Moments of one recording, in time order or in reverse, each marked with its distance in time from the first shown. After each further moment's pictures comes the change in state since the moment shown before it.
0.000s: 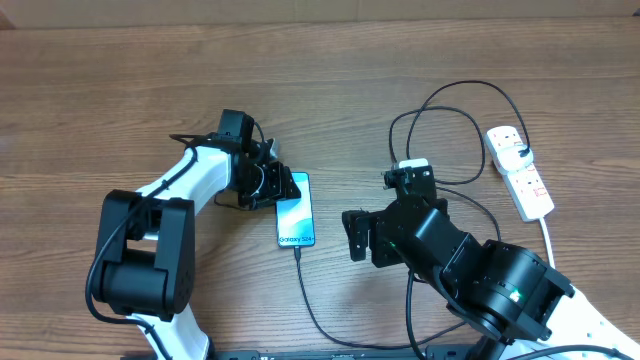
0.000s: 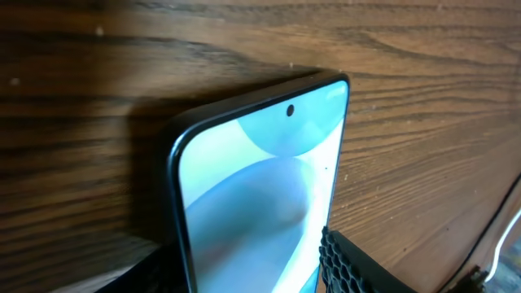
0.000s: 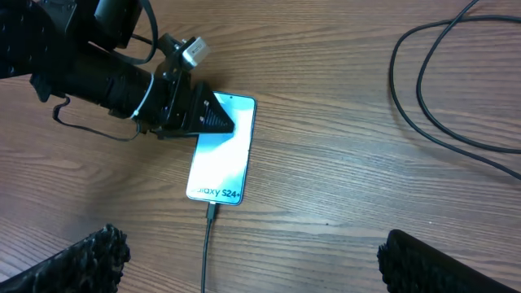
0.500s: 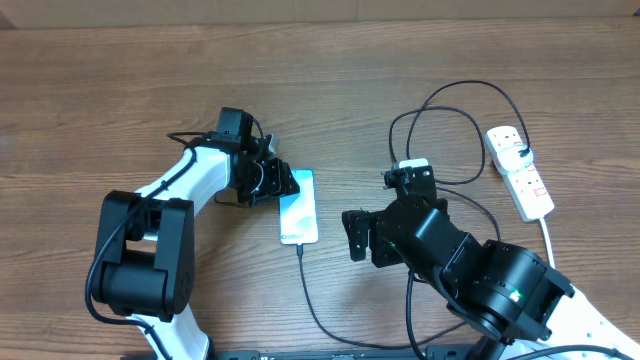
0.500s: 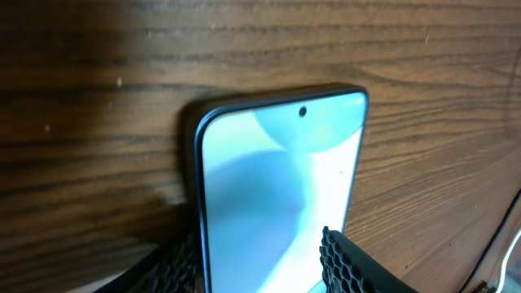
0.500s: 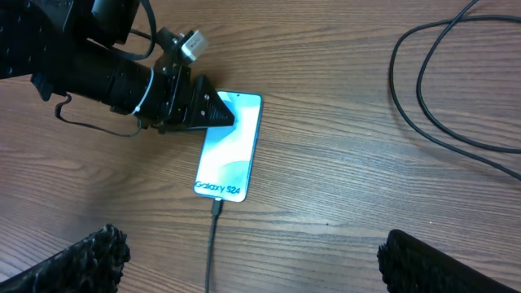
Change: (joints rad) left arm 0.001 -0.003 -0.002 0.055 -0.013 -0.008; right arm 0.000 0.000 0.000 0.000 0.000 0.001
